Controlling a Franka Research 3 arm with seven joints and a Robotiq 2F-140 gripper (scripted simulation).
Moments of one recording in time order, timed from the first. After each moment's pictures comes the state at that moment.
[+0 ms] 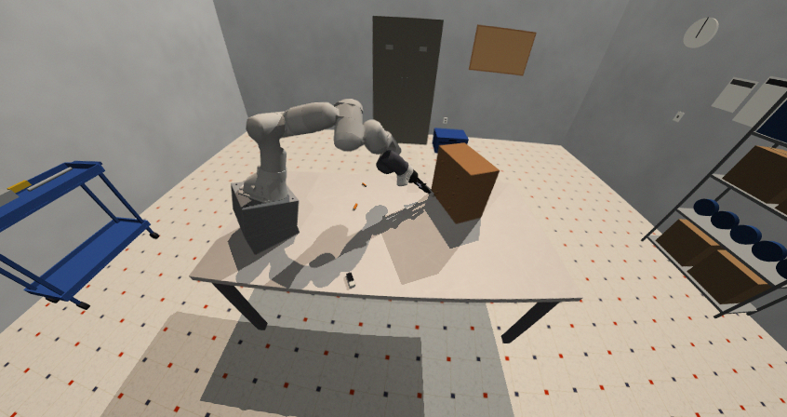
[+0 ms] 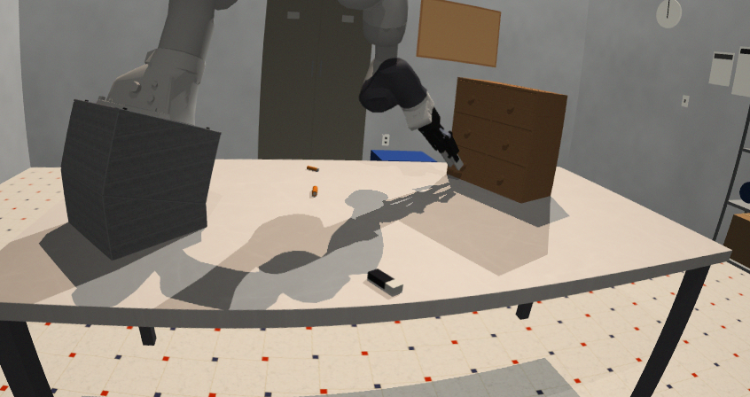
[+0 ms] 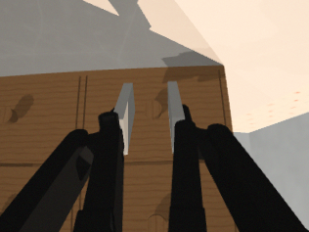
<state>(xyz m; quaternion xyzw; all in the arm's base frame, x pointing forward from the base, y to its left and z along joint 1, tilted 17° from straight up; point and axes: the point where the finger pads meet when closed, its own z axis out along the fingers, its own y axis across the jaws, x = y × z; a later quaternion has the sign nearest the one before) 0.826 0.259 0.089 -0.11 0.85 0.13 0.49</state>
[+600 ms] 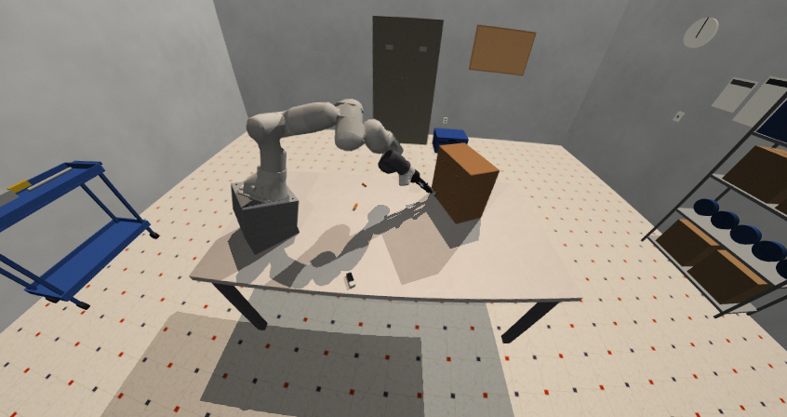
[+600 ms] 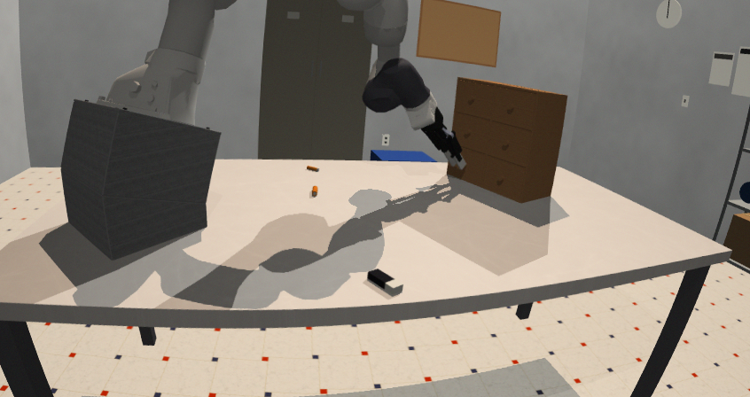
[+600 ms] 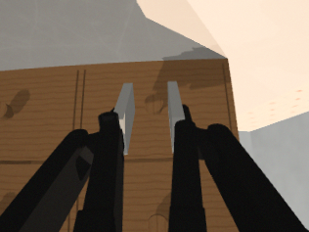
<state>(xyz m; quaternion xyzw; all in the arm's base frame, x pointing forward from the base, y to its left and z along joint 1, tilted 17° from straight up) 0.838 0.261 0.093 -0.11 0.85 0.13 0.49</state>
